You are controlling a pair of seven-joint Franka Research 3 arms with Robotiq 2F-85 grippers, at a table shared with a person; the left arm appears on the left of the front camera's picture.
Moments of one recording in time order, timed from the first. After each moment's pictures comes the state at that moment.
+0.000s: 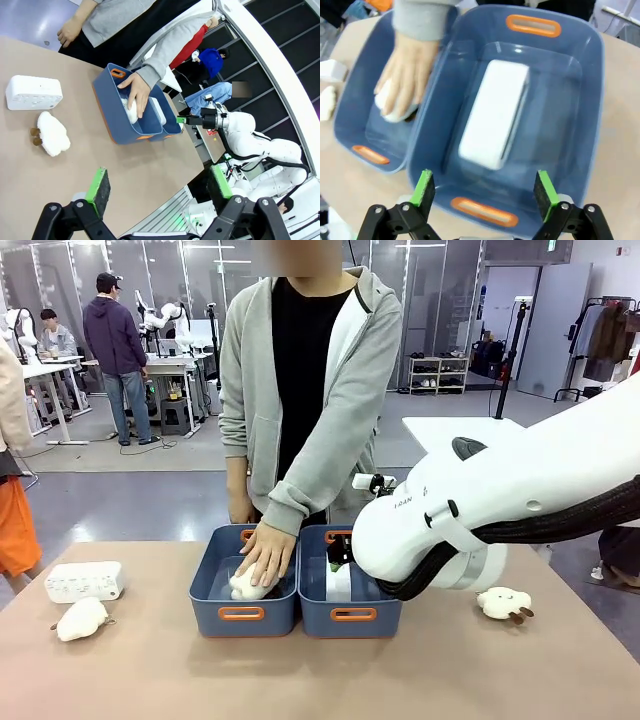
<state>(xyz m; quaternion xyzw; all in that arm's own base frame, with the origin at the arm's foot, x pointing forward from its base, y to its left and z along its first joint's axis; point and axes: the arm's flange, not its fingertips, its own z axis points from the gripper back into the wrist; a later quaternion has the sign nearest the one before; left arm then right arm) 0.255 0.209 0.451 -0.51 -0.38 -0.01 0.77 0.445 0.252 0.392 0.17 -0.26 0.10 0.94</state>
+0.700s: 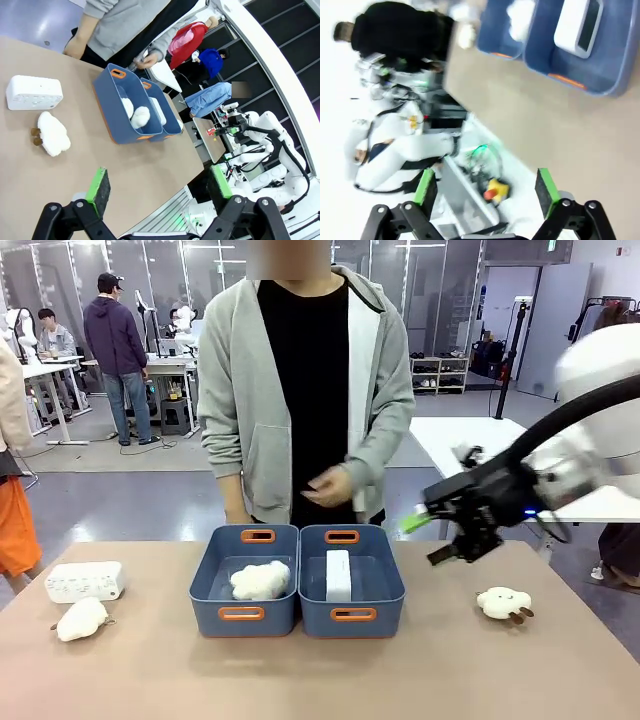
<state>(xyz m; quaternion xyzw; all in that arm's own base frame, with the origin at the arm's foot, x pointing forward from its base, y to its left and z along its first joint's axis) 0.255 0.209 0.451 -0.51 -0.38 -0.01 0.77 0.385 0.069 0.478 0.51 -0.05 0.11 0.85</state>
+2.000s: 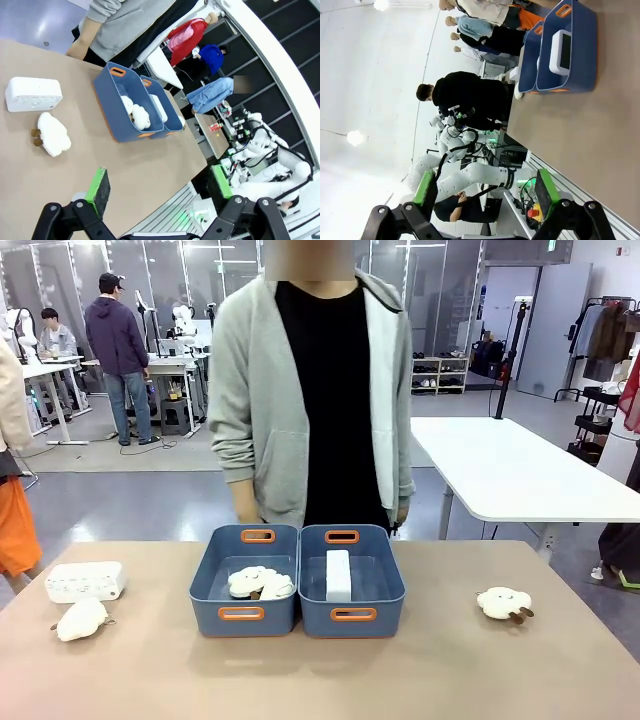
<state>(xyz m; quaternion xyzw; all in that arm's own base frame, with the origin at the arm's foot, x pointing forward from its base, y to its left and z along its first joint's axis) 0.252 0.207 0.455 -0.50 -0.38 -0.03 0.78 0.287 -0.163 0.428 0.67 -0.16 -0.04 0.72</state>
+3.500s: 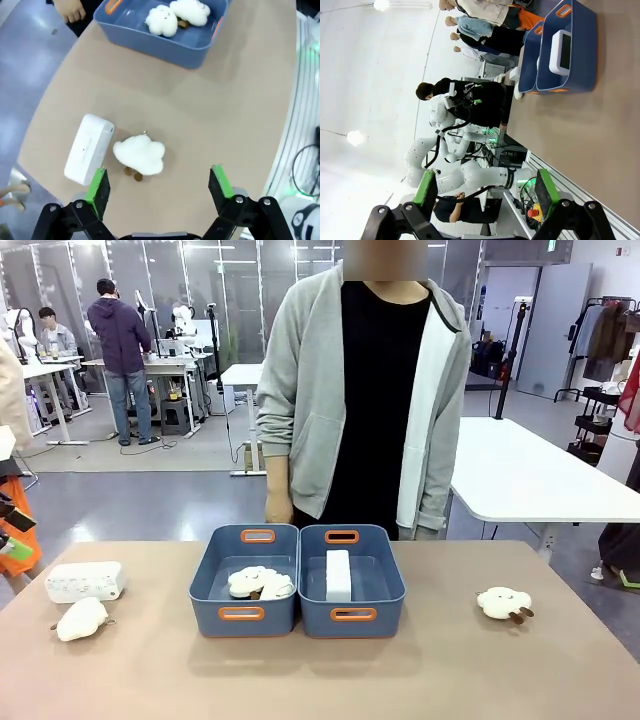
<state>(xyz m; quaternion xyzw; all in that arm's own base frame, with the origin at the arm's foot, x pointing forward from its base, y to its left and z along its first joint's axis) 0.408 0.080 0.498 -0.12 -0.27 -0.52 0.80 0.287 -0.163 0.429 0.67 -0.16 -0.04 0.72</state>
